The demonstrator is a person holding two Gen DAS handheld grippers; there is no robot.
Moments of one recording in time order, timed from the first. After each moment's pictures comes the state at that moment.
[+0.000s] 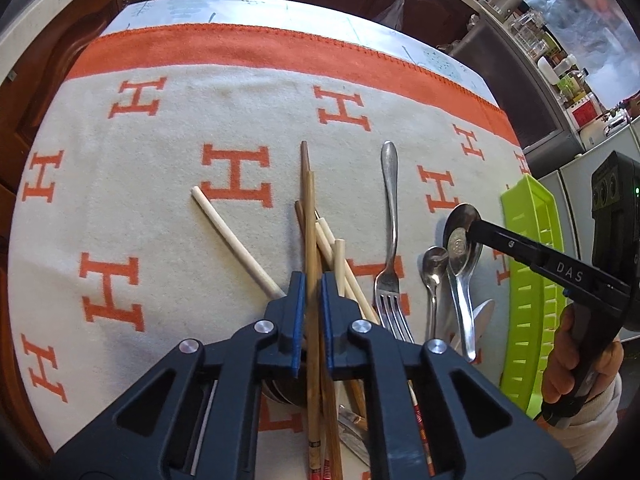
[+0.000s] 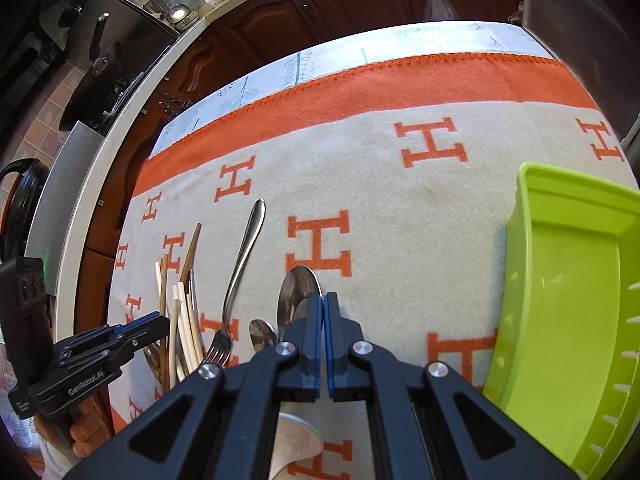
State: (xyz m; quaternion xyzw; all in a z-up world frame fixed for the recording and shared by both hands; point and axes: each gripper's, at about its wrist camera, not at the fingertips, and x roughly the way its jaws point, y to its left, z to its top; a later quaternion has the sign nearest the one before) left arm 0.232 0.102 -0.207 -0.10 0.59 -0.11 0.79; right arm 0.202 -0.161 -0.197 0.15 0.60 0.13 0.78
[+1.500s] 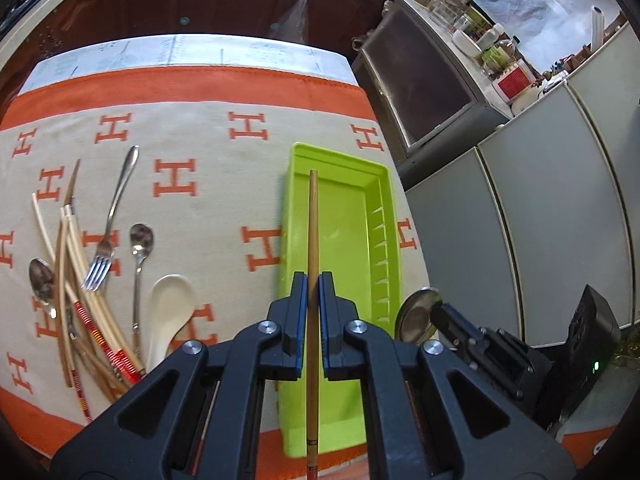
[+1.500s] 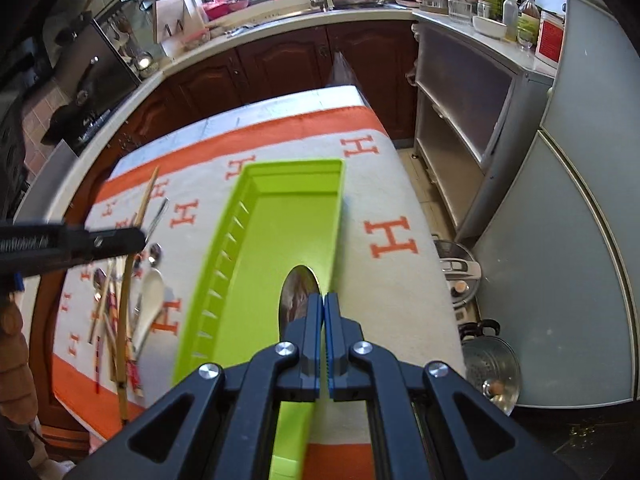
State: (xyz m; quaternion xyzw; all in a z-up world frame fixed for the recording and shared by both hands) left arm 0.165 -0.131 -0.096 -0.10 0.57 -0.19 0.79; right arm 0.052 -0.315 -0.116 0.07 0.53 0.00 0.85
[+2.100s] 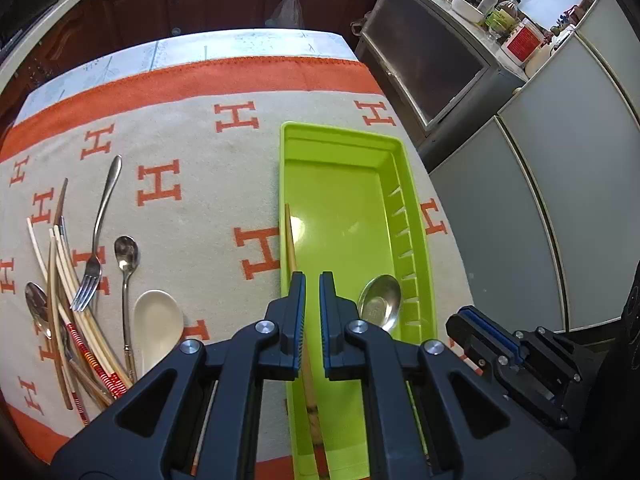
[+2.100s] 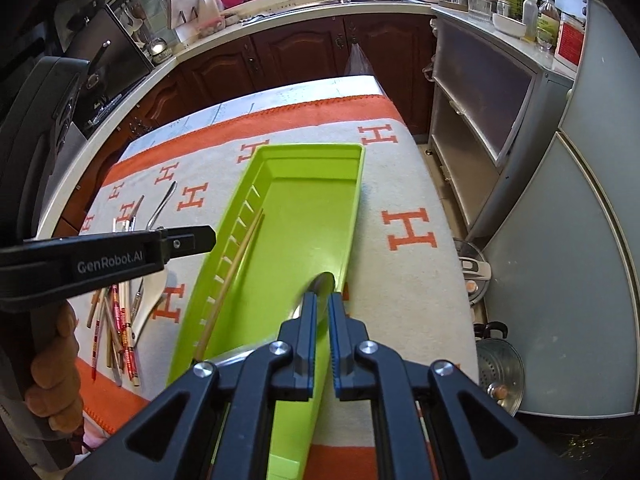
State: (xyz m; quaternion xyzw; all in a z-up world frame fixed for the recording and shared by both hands) left arm 0.166 -0.160 -0.135 -0.02 0.57 -0.17 0.80; right arm 0.051 -0.305 -0.120 0.07 0.53 0.04 0.85
